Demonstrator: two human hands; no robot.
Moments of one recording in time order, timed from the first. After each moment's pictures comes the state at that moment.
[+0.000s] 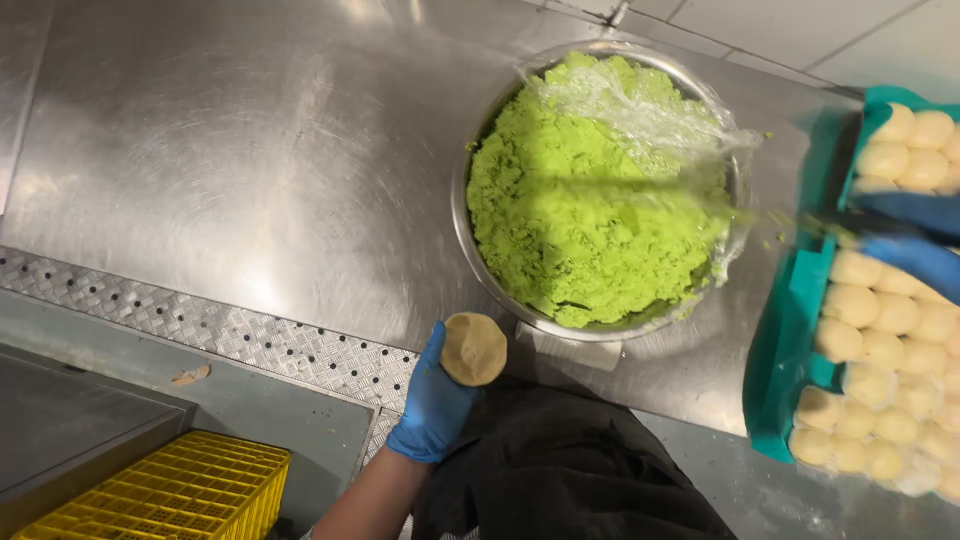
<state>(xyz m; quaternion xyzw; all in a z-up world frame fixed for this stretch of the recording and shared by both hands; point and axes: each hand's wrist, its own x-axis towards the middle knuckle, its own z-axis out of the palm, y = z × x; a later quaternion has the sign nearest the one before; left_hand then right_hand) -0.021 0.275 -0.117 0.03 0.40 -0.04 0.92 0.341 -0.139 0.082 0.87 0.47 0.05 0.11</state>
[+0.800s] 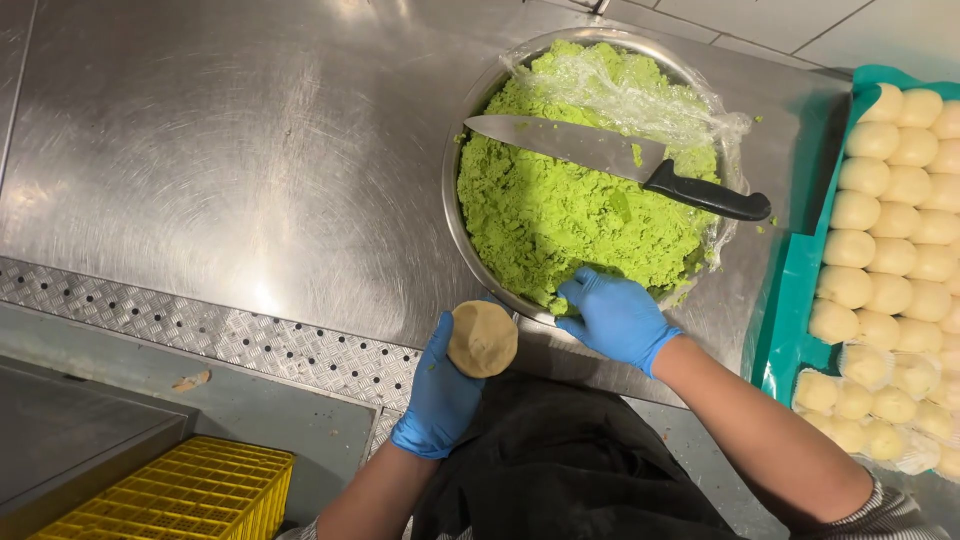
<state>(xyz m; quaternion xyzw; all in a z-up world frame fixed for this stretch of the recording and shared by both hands) -0.012 0.266 -0.097 0.08 0.34 -0.05 0.93 0.159 0.063 -0.035 0.88 0.42 -0.19 -0.09</state>
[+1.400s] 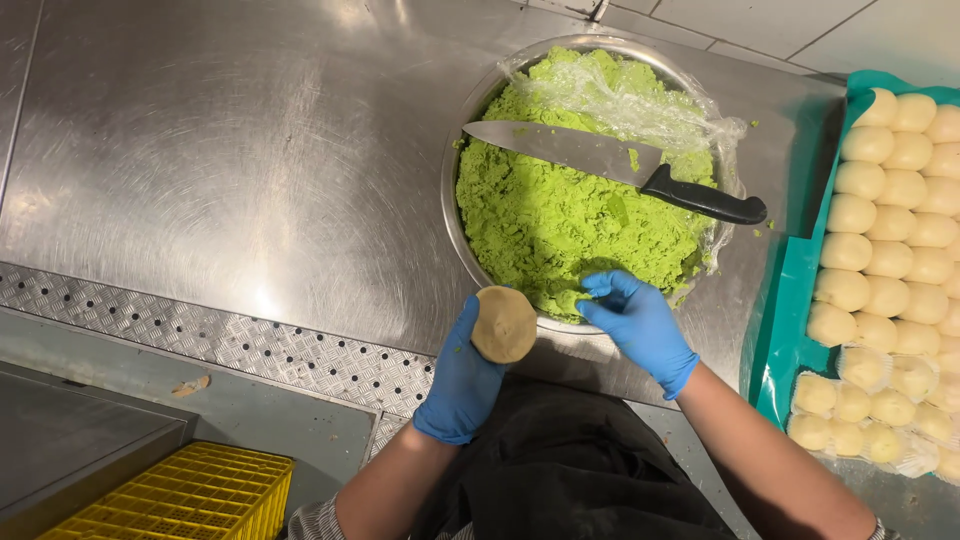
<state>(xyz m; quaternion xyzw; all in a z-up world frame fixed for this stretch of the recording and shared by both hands) 0.026 0.248 -0.073 0.13 0.33 -0.05 0.93 0.150 0.029 -0.064 0.79 0.02 -0.30 -0.54</state>
